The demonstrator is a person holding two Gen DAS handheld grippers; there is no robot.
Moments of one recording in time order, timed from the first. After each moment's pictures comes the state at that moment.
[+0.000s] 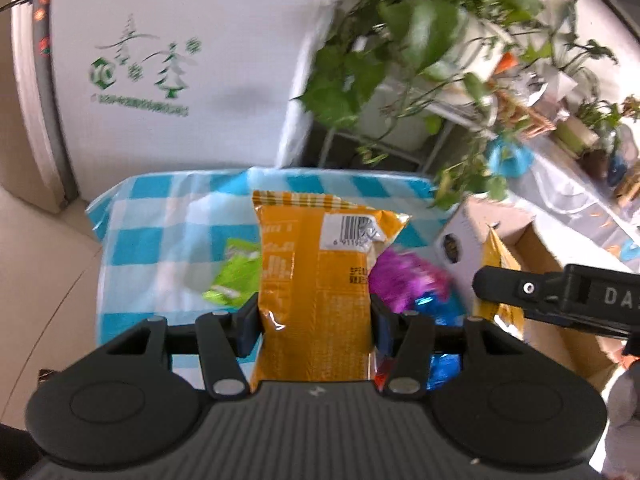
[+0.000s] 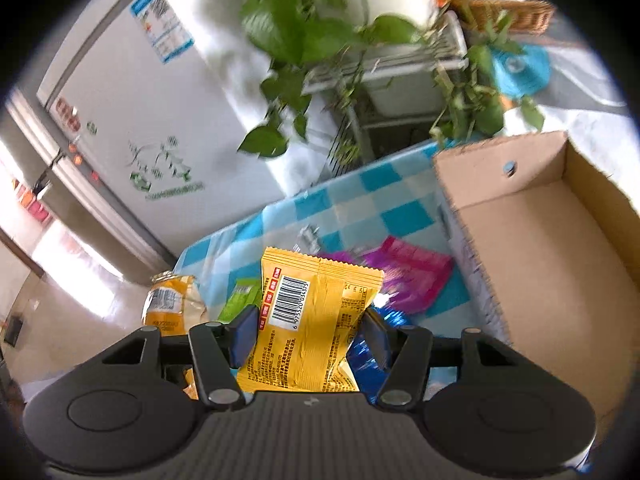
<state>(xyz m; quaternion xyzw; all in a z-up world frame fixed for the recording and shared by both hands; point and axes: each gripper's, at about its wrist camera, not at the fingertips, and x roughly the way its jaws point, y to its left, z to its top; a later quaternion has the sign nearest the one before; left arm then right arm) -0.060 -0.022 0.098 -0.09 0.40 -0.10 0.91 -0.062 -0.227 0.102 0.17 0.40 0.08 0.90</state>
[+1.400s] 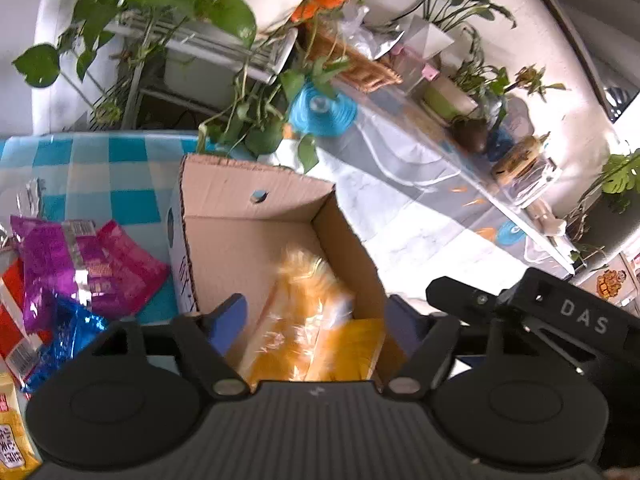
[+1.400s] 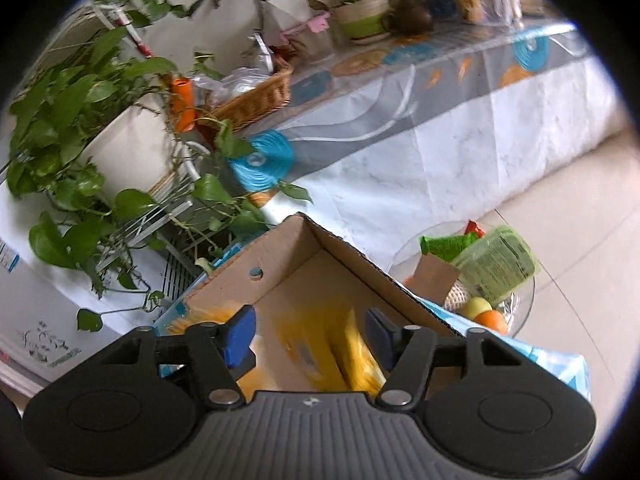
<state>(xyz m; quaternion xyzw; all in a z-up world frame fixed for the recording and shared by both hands) -0.037 -0.227 0.103 -0.15 0.43 -0.26 0.85 -0.109 -0.399 0.119 0.30 0.32 -0.16 0.88</state>
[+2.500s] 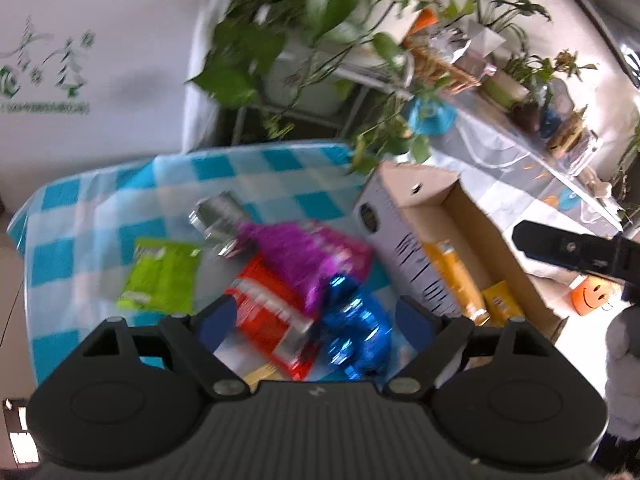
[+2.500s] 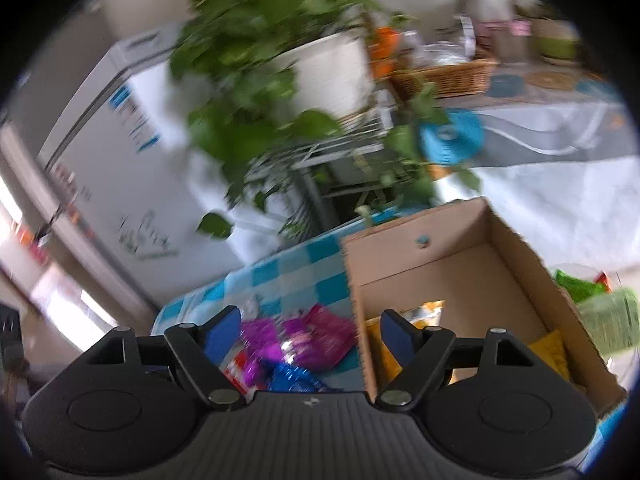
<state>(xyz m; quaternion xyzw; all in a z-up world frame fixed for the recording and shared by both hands) -0.048 -0.047 0.094 -0.07 0.44 -0.21 0.87 -0.087 -0.296 0.127 0.15 0.34 0.09 0.93</state>
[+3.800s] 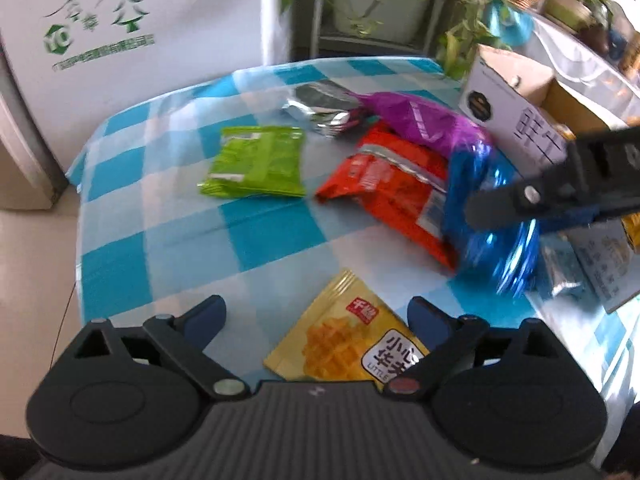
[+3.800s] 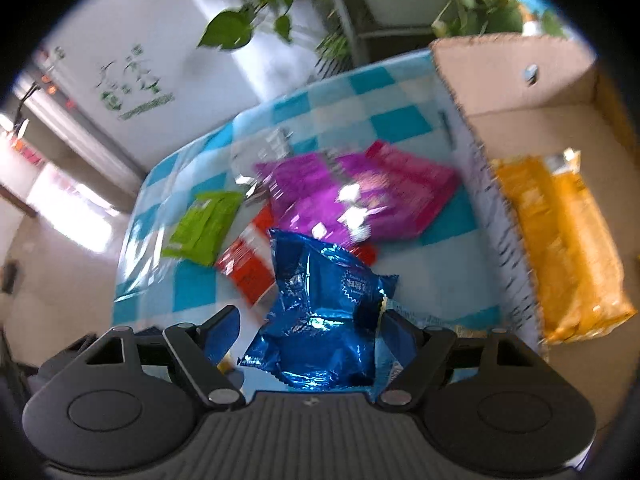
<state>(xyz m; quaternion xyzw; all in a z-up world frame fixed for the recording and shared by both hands) -0.075 -0.019 0.005 0.03 0.48 -0.12 0.87 -0.043 -0.213 0.030 0.15 0.52 0.13 0.83</state>
